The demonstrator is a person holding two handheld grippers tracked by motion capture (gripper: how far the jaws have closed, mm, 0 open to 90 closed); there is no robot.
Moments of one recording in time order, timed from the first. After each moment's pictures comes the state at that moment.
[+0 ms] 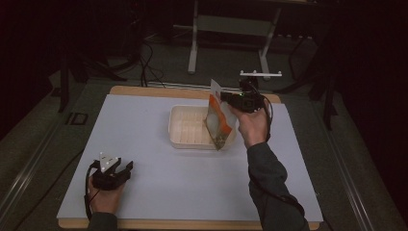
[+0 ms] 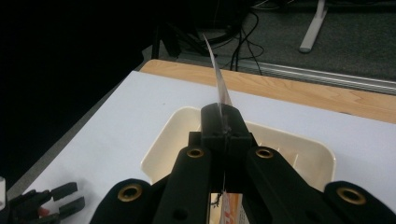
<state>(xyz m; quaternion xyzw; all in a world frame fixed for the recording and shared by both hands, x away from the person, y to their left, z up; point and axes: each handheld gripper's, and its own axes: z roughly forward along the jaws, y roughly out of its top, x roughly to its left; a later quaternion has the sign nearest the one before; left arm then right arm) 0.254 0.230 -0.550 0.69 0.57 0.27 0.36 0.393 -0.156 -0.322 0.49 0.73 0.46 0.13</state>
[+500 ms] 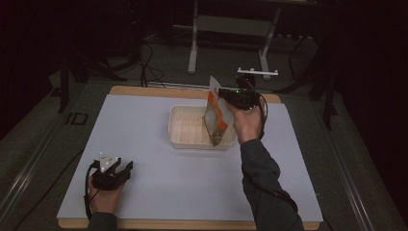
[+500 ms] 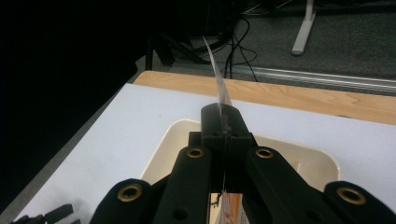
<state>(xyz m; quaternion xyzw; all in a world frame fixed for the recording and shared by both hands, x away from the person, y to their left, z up) 0.254 0.230 -0.549 0.69 0.57 0.27 0.36 0.402 -0.146 -0.324 0.51 0.71 0.47 0.13</state>
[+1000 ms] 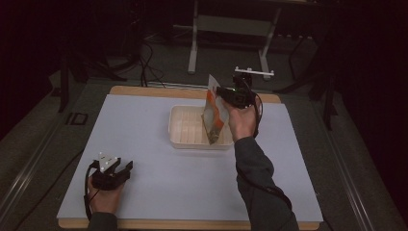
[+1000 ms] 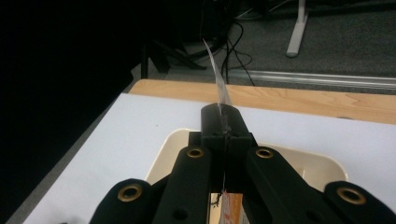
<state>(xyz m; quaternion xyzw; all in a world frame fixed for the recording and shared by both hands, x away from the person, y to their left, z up) 0.254 0.232 -0.549 0.69 0.57 0.27 0.36 0.409 -0.138 -0.330 0.53 0.69 0.48 0.14</state>
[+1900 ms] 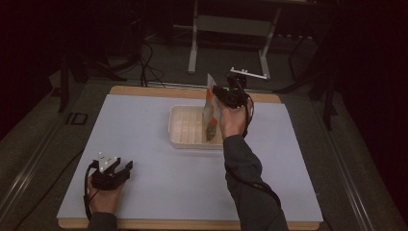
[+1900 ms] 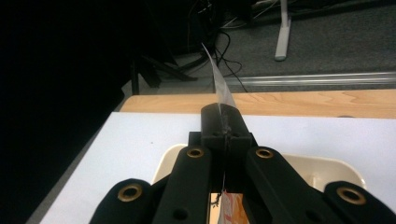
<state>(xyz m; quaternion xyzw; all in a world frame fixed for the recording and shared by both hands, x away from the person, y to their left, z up) 0.253 0.232 -0.549 0.69 0.57 0.27 0.36 0.417 -0.122 -0.343 0.57 0.65 0.49 0.15</state>
